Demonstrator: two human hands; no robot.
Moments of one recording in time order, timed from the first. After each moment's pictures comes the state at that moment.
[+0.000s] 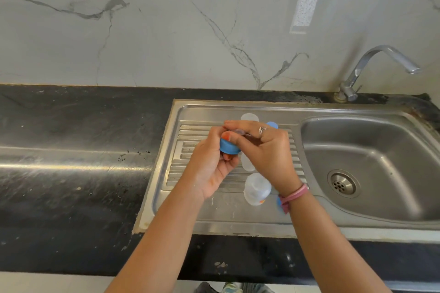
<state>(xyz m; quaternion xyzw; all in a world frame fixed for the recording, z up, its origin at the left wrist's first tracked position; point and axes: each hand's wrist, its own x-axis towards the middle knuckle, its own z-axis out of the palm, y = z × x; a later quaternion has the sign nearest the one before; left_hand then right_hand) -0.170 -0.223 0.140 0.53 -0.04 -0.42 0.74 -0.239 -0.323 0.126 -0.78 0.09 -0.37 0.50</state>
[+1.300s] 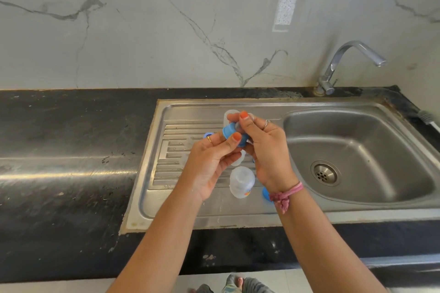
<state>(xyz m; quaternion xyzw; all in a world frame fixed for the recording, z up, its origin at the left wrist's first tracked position) -0.195 -0.226 0.135 0.51 -0.17 -0.43 0.73 -0.264 -0.323 0.137 -0.55 0.26 -0.31 0.73</state>
